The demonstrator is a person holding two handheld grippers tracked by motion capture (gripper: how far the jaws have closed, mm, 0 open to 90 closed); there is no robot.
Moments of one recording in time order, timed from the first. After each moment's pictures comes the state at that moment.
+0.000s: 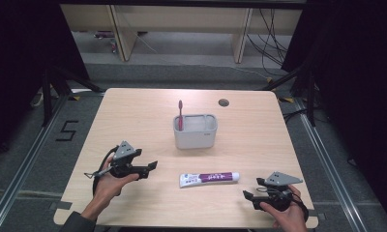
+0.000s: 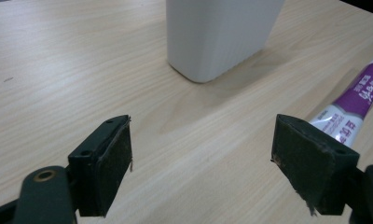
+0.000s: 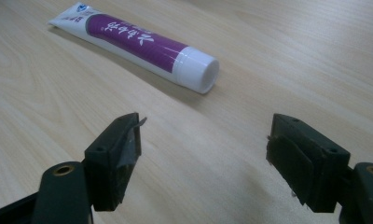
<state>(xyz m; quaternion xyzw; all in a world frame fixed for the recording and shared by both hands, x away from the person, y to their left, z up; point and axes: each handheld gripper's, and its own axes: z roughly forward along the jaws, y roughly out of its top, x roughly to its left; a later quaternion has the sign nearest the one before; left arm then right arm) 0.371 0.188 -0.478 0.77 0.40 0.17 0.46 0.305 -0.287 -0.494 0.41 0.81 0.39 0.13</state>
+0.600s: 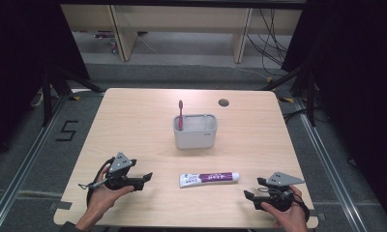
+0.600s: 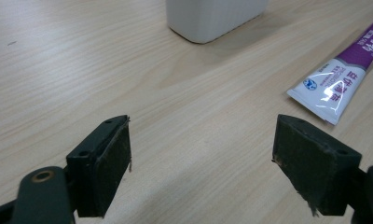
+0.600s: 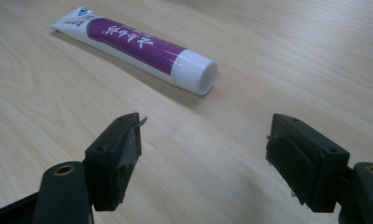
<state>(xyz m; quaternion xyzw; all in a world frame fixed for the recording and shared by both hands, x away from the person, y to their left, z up) 0.346 0.196 -0.493 0.79 0.39 0.18 0.44 0.304 -0.290 -0.493 0.40 0.81 0.40 0.14</state>
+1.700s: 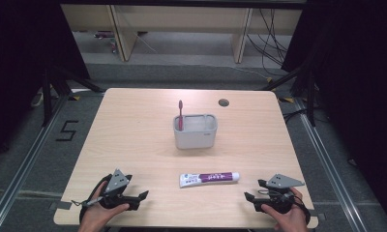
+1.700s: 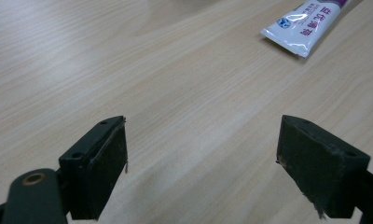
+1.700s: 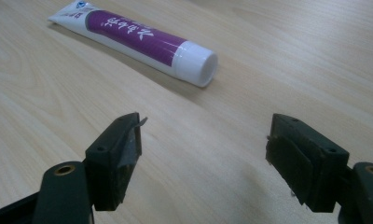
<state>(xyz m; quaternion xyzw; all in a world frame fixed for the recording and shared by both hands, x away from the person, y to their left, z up) 0.302 0.205 -0.506 0.81 0.38 0.18 0.40 0.299 -0.290 -0.494 0.40 0.82 0.39 0.15</state>
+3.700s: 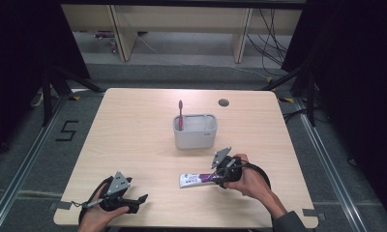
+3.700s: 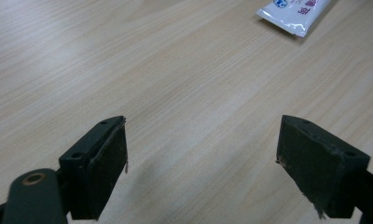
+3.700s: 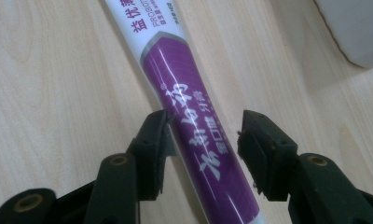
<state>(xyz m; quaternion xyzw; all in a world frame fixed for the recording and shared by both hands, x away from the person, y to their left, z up) 0.300 0.202 -0.510 0.82 0.37 0.17 0.40 0.384 -0.162 -0.465 0.17 0.96 0.19 0.10</state>
